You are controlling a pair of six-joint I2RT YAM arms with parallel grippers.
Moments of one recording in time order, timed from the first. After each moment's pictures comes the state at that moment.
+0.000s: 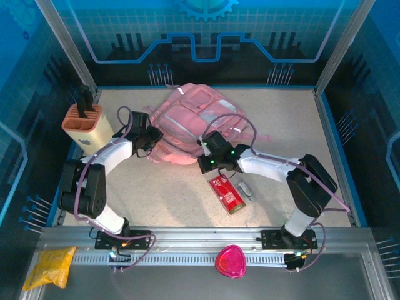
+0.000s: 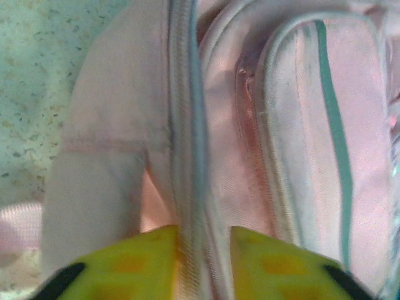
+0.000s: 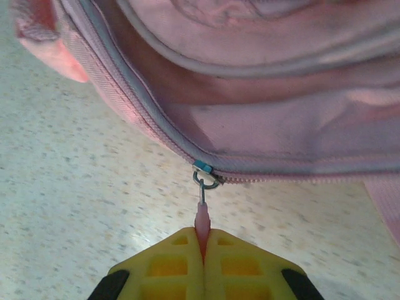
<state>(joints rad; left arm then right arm) -0.13 1.57 0.95 -0.24 0.15 -1.00 0.79 1.69 1.08 -0.31 -0.09 0.40</state>
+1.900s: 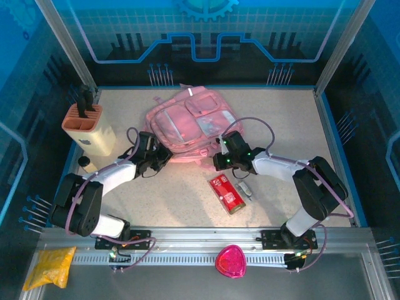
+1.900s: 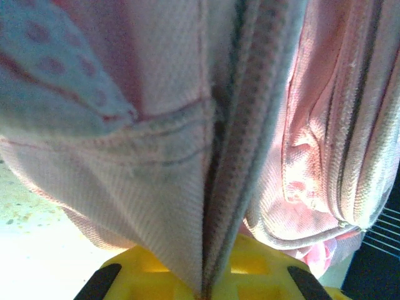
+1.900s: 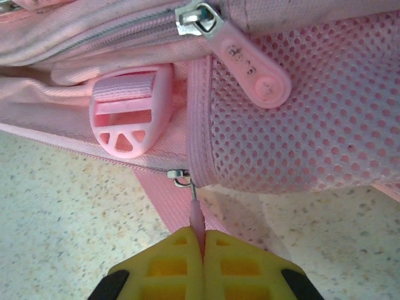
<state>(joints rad) -0.26 1.42 0.65 -0.06 0.25 -1.13 0.62 1.60 0.87 -0.18 -0.16 0.41</state>
